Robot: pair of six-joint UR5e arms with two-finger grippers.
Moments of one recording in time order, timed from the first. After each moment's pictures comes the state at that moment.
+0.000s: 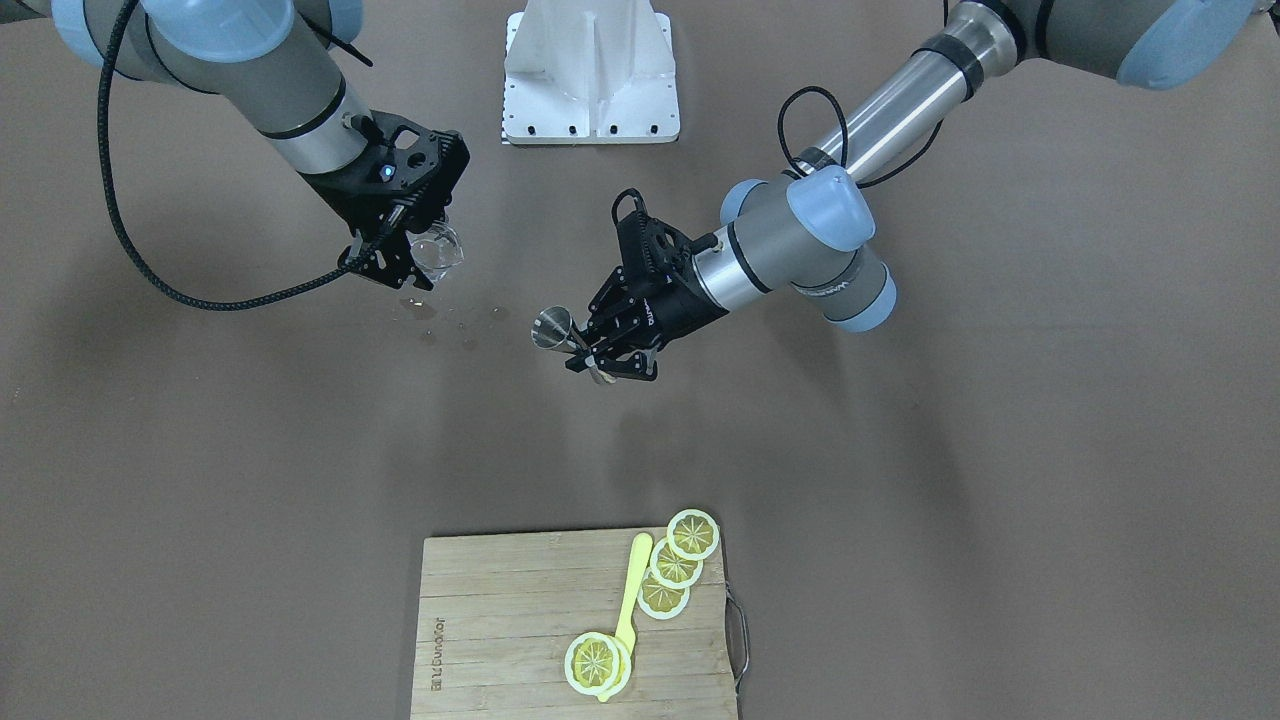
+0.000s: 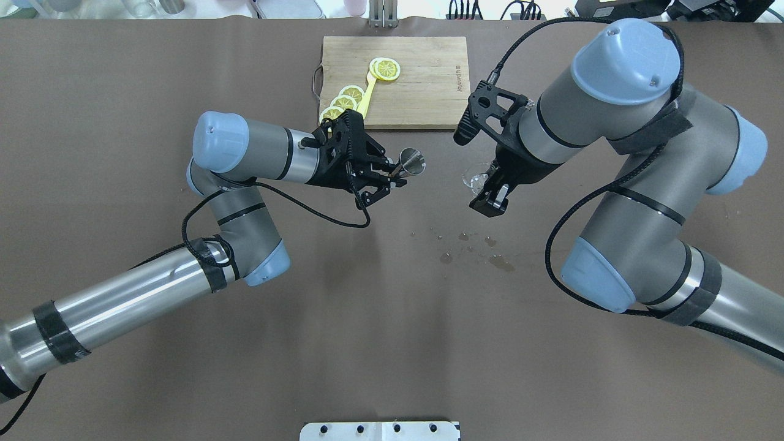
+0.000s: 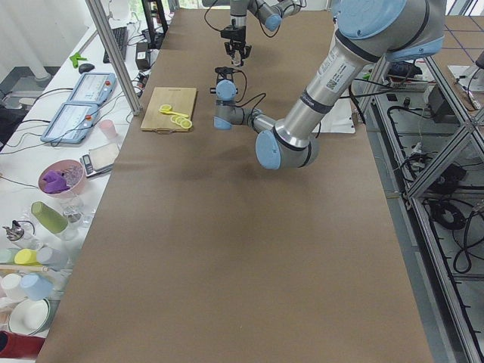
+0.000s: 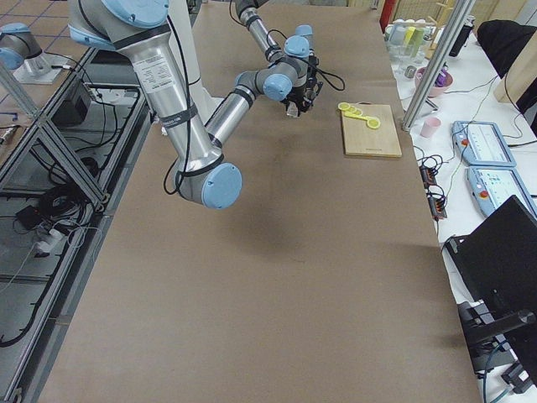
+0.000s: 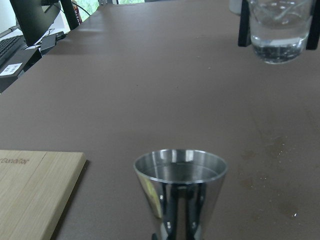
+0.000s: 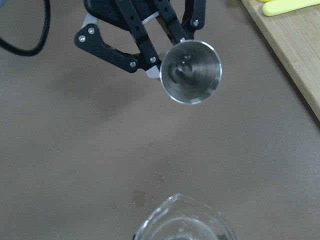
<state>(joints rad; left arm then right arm) -0.61 -2.37 -1.10 -2.99 -2.02 -0.06 0.73 -1.05 1.91 -1.56 2.12 0.00</state>
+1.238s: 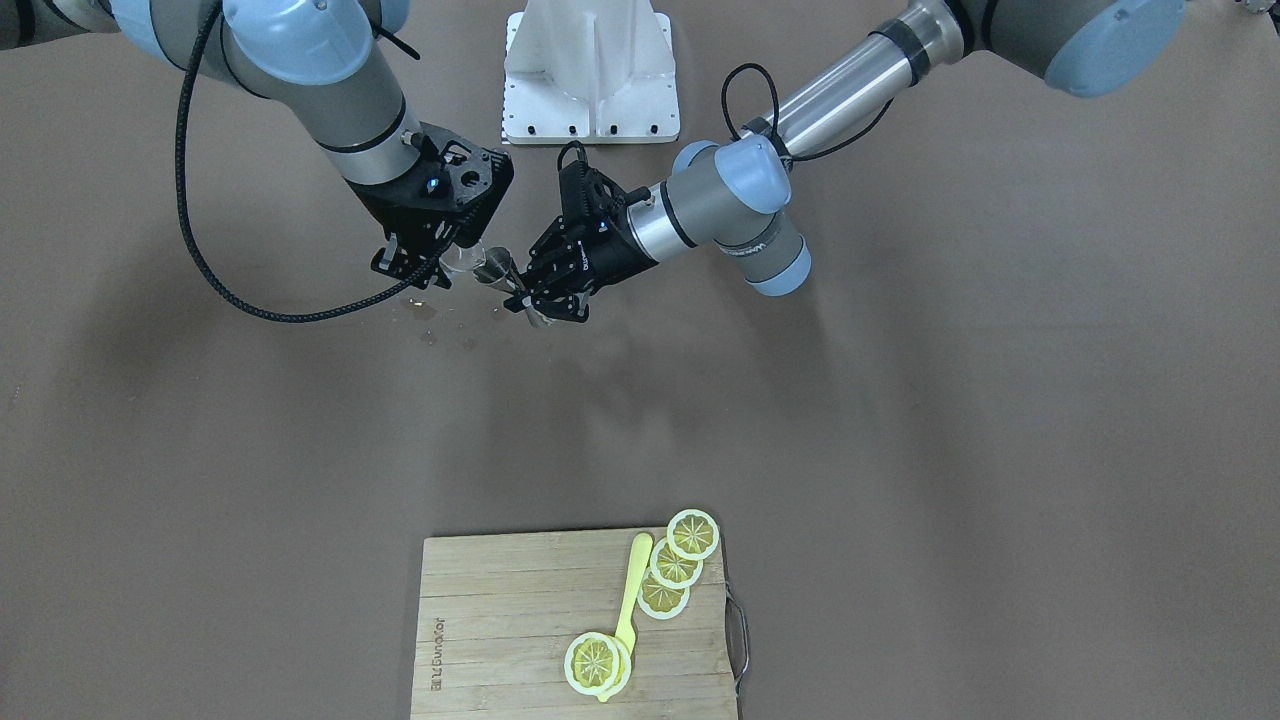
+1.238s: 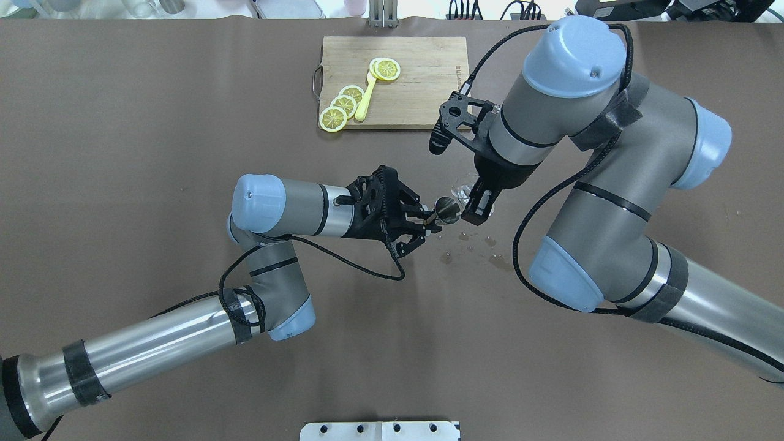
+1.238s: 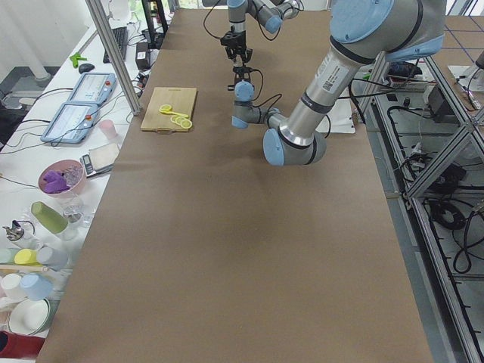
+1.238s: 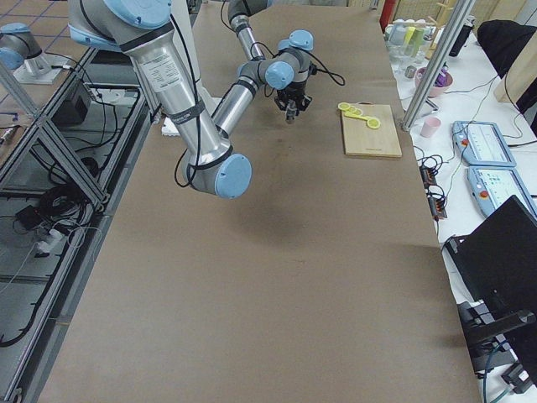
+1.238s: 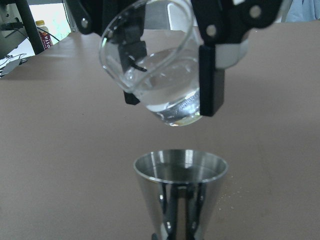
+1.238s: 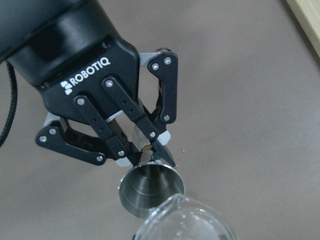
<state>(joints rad) -0.49 -2.38 -1.09 -3.05 -1.92 -0.09 0.70 -0.97 1.89 -1.75 2.13 -0.05</state>
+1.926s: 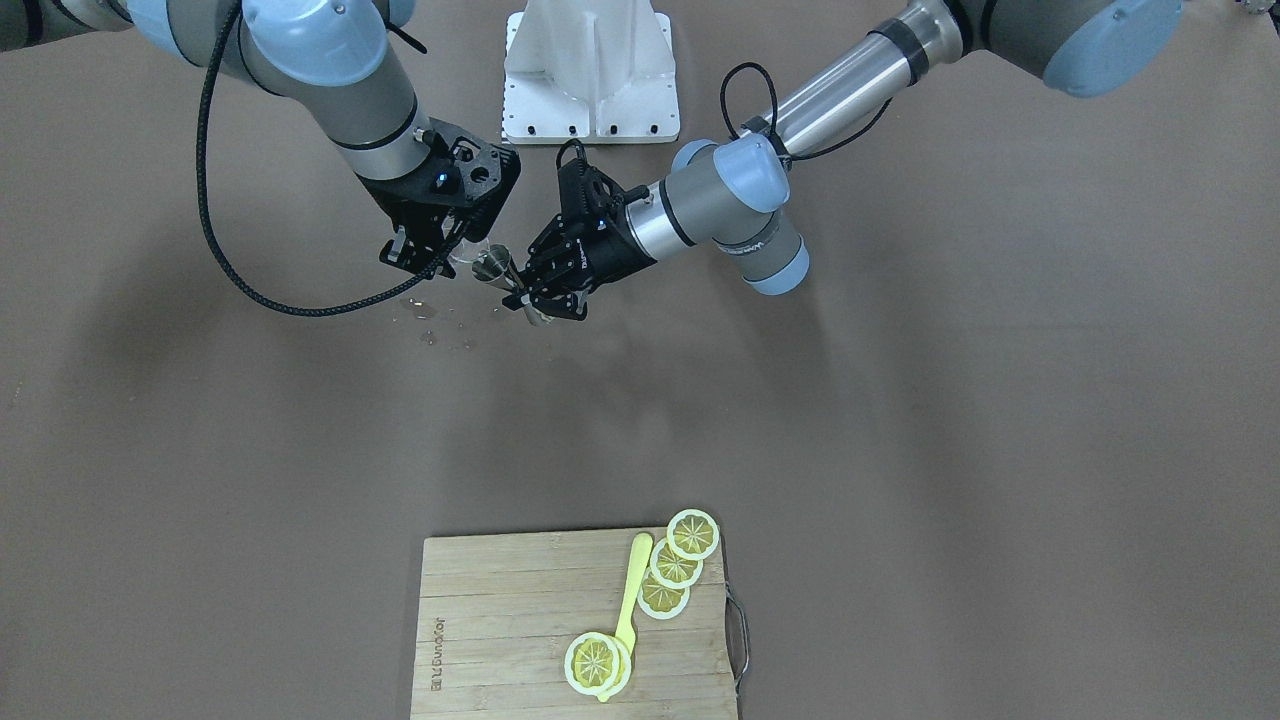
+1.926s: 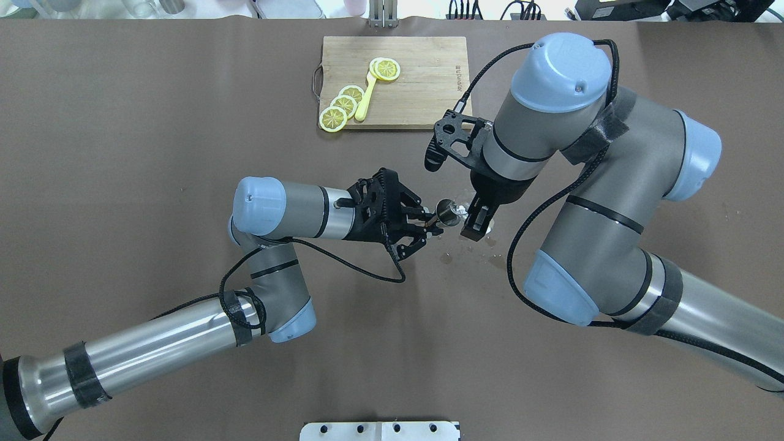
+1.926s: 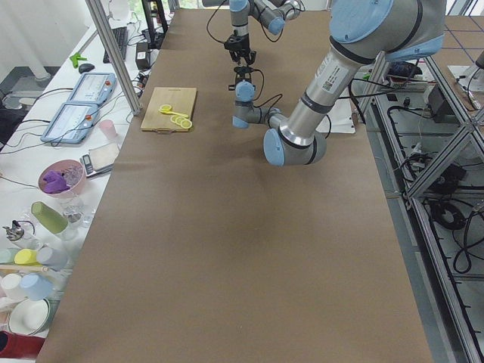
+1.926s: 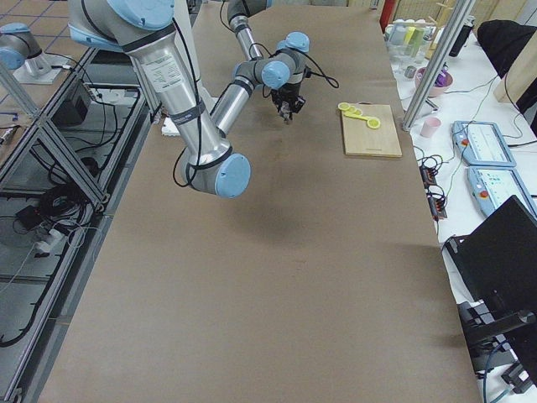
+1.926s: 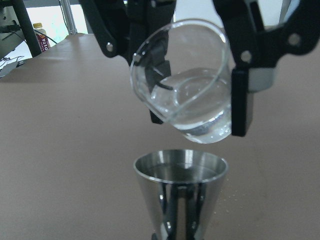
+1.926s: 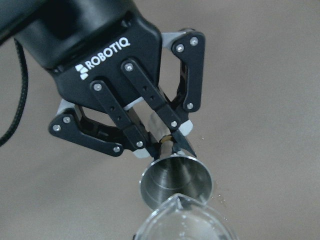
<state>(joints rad) -0.48 -2.38 -1.09 -3.06 -1.92 -0.09 0.67 -0.97 1.89 -1.80 2.14 -0.06</state>
